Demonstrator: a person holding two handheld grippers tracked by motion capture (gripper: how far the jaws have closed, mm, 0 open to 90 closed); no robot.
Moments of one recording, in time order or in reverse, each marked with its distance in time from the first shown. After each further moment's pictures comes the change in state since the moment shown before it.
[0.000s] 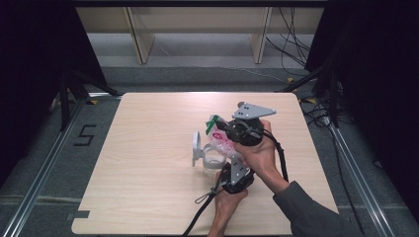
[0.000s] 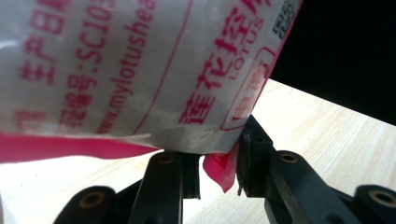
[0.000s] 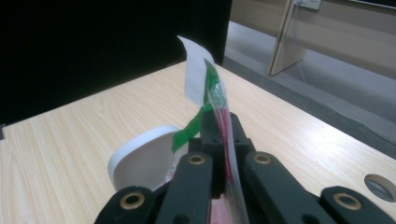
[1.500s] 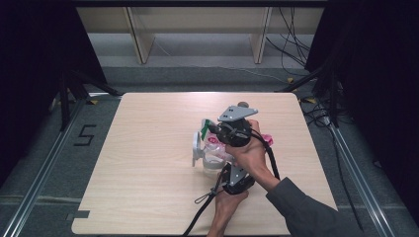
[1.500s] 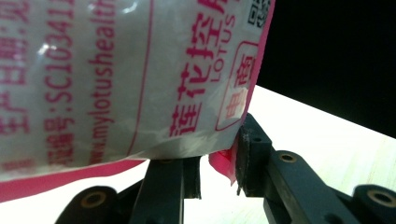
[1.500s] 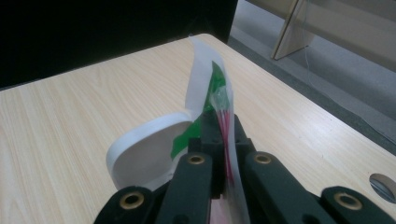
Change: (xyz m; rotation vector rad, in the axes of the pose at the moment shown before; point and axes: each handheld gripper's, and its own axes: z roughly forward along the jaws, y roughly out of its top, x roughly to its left) left arm -0.002 -0.001 -0.001 -0.029 -0.048 -0.019; right arm 0.010 0.002 0.024 0.089 -0.004 -0.107
